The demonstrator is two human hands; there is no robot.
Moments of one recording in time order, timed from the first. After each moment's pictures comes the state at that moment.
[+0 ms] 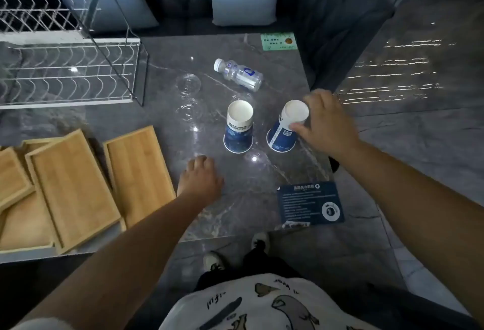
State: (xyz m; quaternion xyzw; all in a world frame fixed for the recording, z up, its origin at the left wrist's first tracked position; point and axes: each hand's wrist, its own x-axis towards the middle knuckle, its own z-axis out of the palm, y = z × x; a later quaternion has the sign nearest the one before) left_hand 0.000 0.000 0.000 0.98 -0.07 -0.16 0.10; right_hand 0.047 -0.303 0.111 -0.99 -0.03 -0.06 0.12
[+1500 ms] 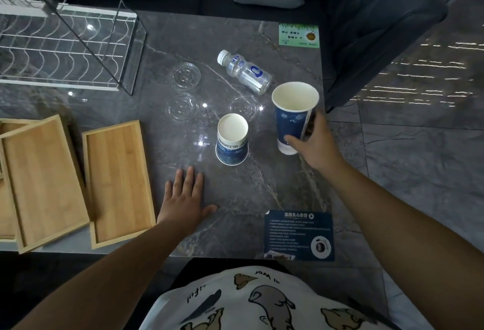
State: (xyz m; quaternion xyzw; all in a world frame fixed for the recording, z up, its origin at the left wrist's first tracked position) left_hand -0.019 0.000 -0.046 0.96 -0.06 -0.26 0.03; right_hand 0.109 -0.318 0.038 -0.88 0.06 0.09 0.47
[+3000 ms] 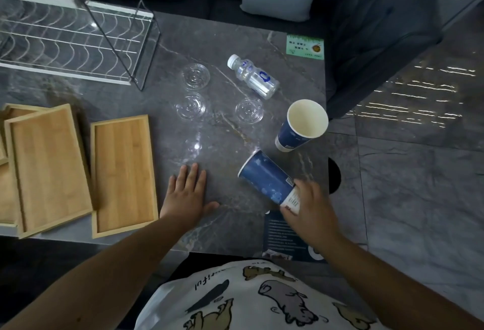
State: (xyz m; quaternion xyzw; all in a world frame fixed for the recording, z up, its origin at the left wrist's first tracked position) left_hand -0.020 -0.002 -0.042 0.97 -0.06 -0.24 0.04; right_hand -0.029 -0.307 0.026 -0.98 -0.02 0.10 0.19
